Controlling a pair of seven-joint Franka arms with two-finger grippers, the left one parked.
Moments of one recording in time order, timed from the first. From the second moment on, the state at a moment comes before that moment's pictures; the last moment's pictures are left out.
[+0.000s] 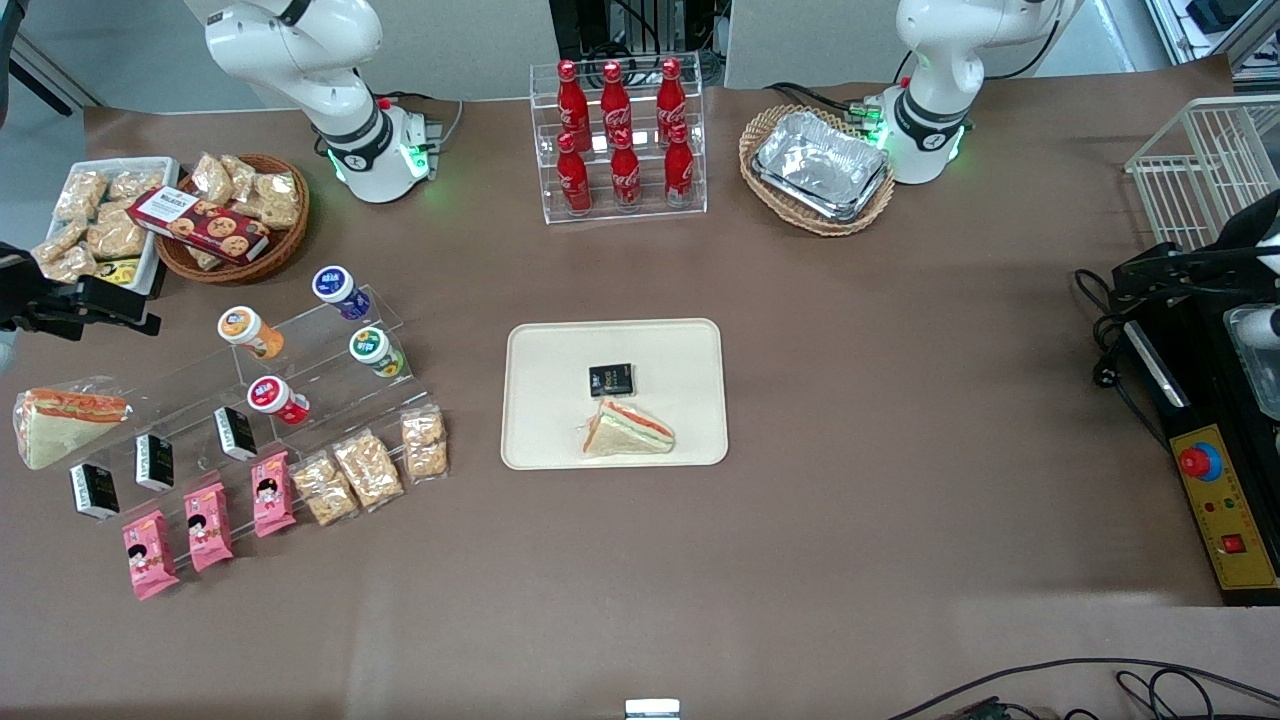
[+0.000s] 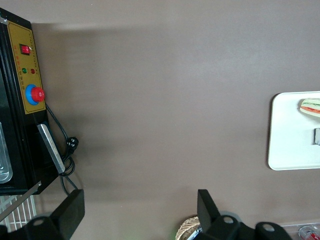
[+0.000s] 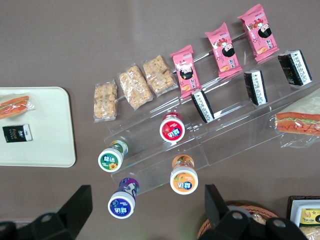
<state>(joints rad) 0.13 0.05 -0.27 -1.53 0.10 1.50 -0.11</state>
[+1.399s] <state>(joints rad) 0.14 -0.12 -0.26 -1.74 0.04 1.46 -0.11</state>
